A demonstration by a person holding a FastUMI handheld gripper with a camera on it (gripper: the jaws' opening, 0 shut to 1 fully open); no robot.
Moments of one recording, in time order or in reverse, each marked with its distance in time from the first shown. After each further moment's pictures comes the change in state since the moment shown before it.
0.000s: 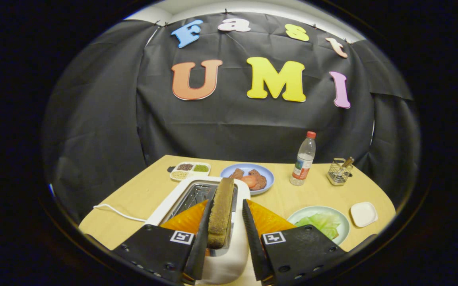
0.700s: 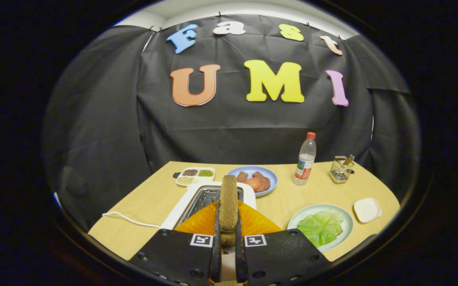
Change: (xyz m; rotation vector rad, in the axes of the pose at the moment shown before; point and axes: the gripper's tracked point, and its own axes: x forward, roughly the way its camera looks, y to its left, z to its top) arm -0.017 0.009 0.015 0.075 -0.014 0.033
